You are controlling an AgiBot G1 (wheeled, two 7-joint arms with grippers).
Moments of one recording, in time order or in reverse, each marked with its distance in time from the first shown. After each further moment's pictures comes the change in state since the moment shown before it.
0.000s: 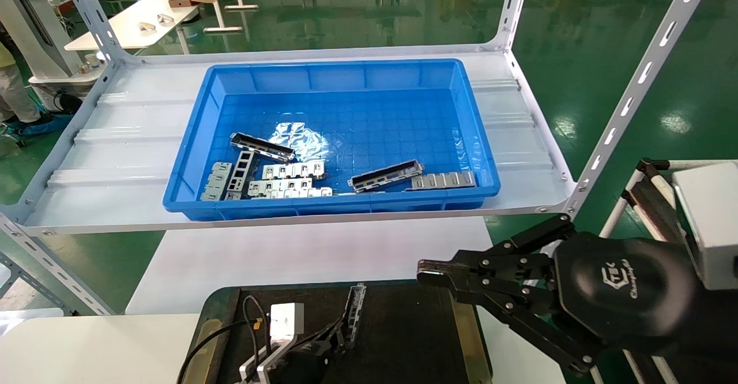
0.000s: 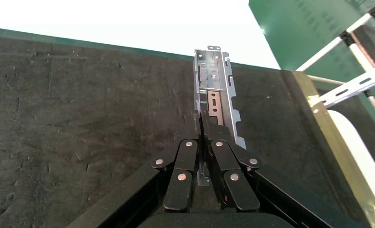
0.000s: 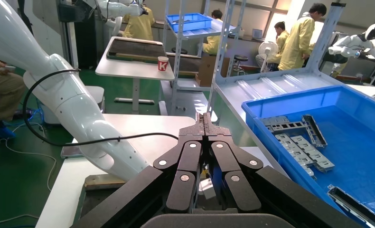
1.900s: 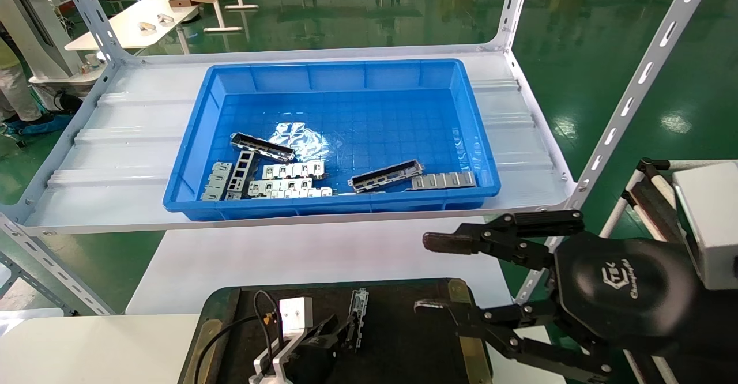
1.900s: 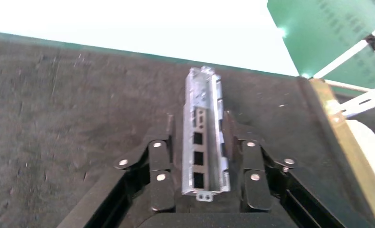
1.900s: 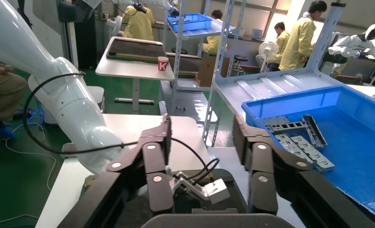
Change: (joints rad) left arm -0.045 0.032 0.079 -0.030 -0.116 -0.146 0.088; right arm 0.000 0.000 -0.001 0.000 0.000 0.000 0.000
